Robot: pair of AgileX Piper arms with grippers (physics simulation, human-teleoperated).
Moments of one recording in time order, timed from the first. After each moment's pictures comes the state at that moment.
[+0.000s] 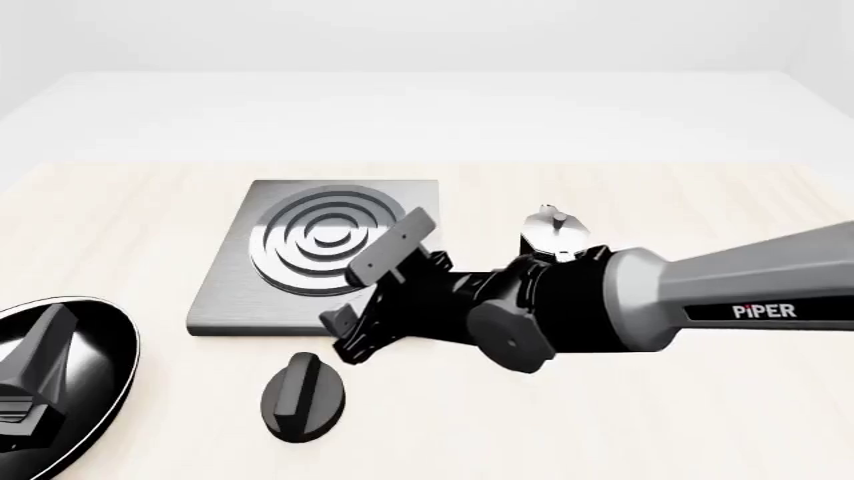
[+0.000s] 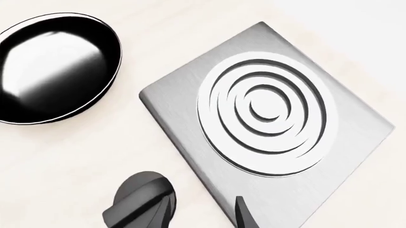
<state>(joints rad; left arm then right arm) 0.00 0.01 0.00 0.00 0.00 0.90 1.79 -0.95 -0.18 -0.03</state>
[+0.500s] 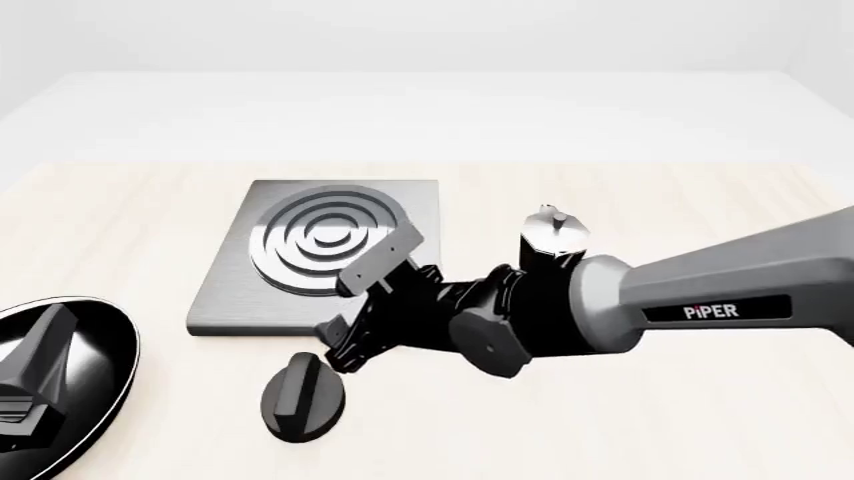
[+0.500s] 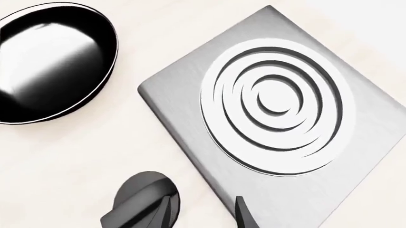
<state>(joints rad) 0.00 0.01 0.00 0.00 0.00 0.91 1.86 -0.98 -0.17 0.01</state>
